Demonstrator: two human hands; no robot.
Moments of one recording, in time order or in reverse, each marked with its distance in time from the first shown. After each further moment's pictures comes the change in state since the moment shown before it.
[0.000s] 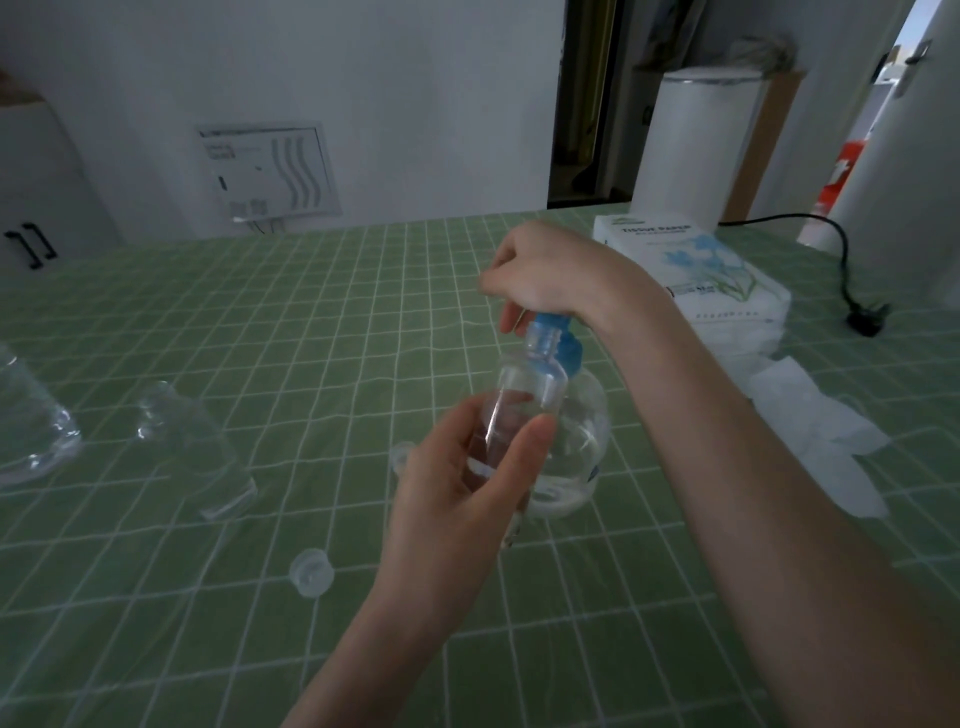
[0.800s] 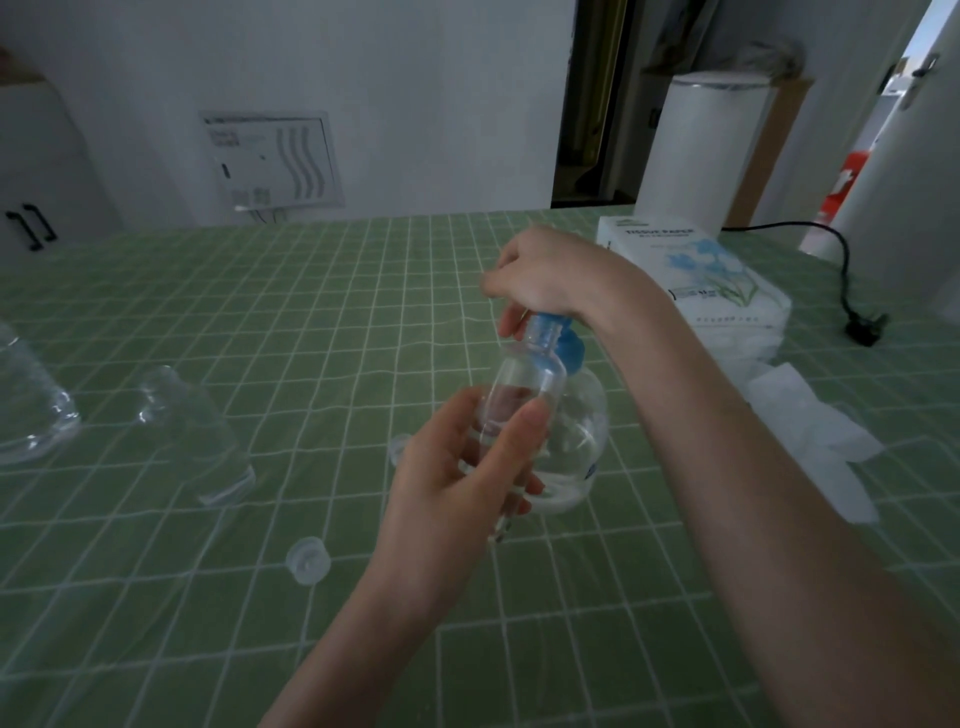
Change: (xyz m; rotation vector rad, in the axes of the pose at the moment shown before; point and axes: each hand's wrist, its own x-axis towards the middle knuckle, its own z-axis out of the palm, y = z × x) left_hand 0.001 0.003 -0.003 -0.079 -0.017 -0.059; right_hand 0.001 0.000 0.002 -0.020 -0.037 -0.014
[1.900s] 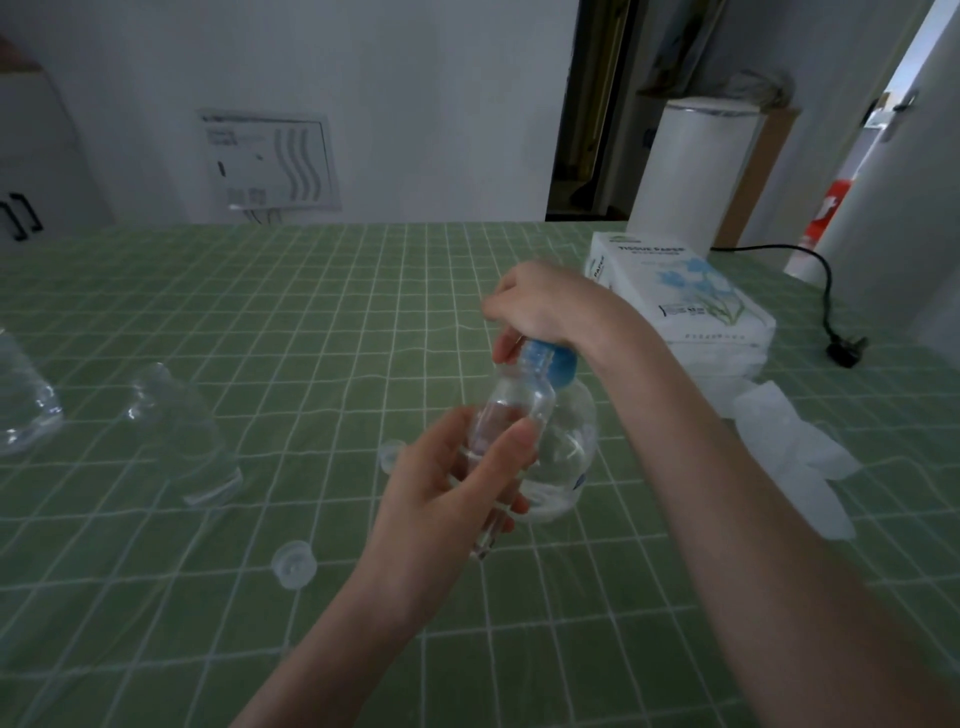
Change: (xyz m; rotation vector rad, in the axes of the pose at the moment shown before) left_hand -0.001 -0.008 -0.004 -0.029 -0.025 -0.050; right_hand -0.003 0.004 0.007 -0.017 -0.059 0.056
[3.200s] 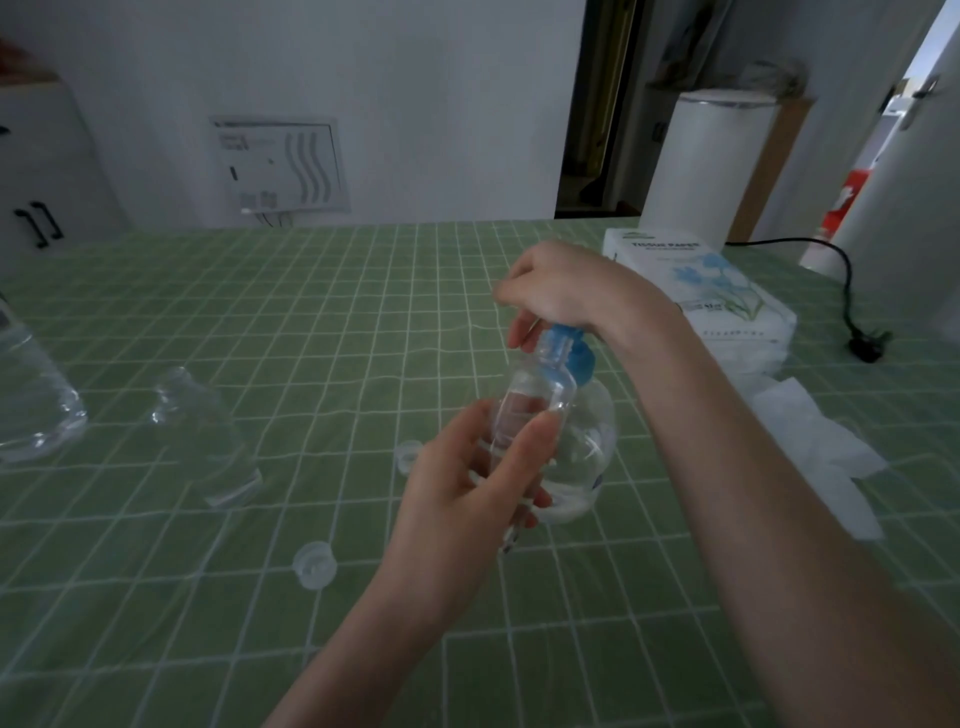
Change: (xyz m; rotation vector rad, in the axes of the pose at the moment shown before) left_hand 0.001 0.007 0.004 0.013 0.019 0.032; right_hand 0.001 -0.005 -0.007 0.031 0.038 -0.025
